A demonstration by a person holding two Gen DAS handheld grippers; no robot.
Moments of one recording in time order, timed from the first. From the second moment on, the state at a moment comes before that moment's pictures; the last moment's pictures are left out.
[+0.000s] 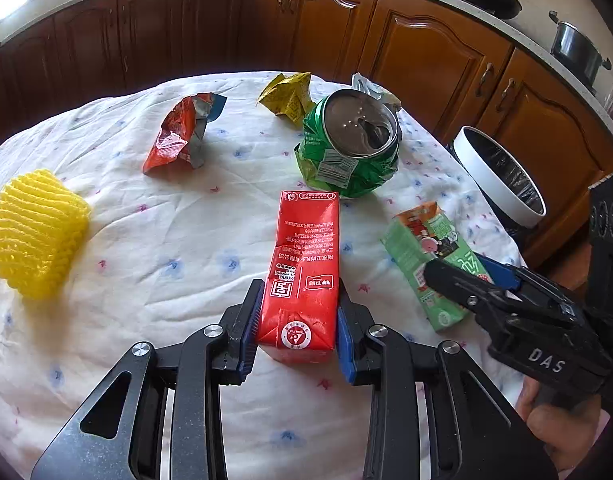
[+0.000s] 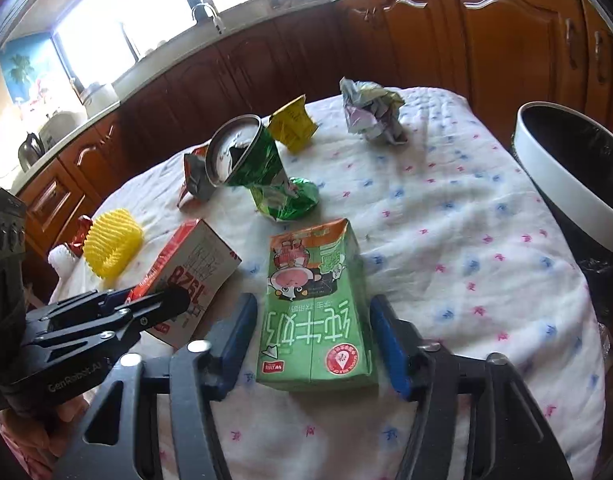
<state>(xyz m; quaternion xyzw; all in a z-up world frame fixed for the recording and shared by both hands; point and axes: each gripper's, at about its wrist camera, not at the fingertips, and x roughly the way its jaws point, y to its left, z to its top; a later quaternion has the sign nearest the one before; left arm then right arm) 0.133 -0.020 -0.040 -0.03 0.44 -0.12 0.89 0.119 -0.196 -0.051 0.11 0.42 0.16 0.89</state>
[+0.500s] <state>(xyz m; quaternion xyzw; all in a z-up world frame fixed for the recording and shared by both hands) 0.129 -0.065 -0.019 0.00 0.43 -0.17 0.89 0.098 -0.279 -0.025 0.15 0.38 0.10 0.91</state>
